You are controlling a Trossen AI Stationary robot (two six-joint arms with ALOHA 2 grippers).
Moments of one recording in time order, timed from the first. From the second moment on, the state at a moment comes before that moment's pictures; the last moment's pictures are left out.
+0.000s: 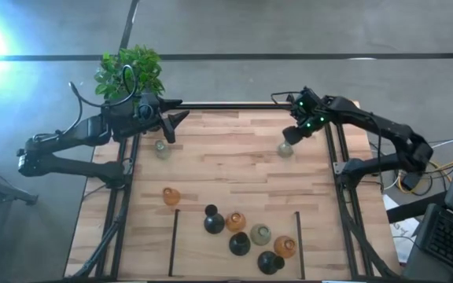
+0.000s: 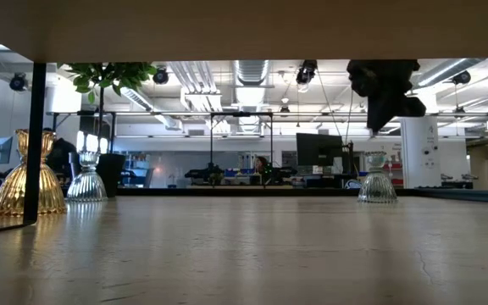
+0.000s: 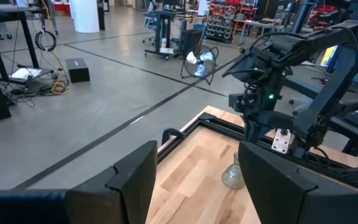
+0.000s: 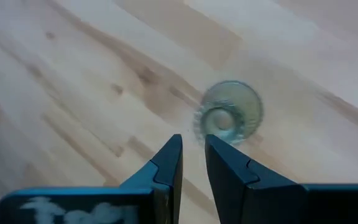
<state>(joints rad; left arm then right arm) 0.23 0.87 1.06 -0.29 -0.30 -0.14 -0.69 1.26 0.99 -0.94 -0.29 0.39</state>
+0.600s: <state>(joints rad) 0.23 0.87 1.06 -0.29 -0.30 -0.20 -0.78 1.34 0.99 -0.99 -0.26 0.39</state>
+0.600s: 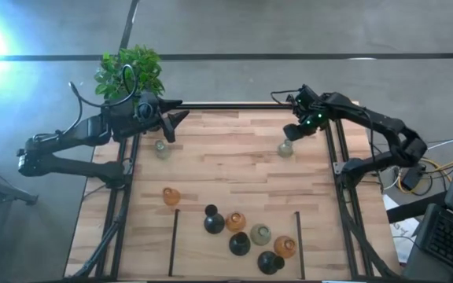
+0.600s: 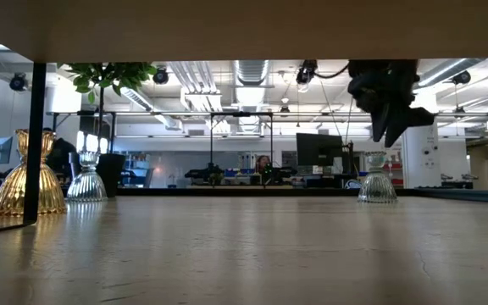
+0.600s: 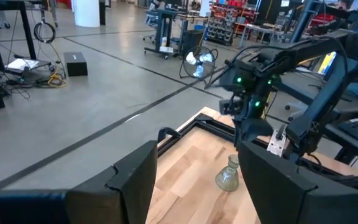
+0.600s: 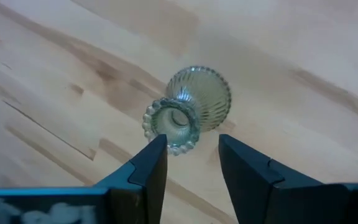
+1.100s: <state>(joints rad) 0.23 0.87 1.06 -0.29 -0.27 -0.17 -0.78 1.49 0.99 -0.97 -0.26 0.40</state>
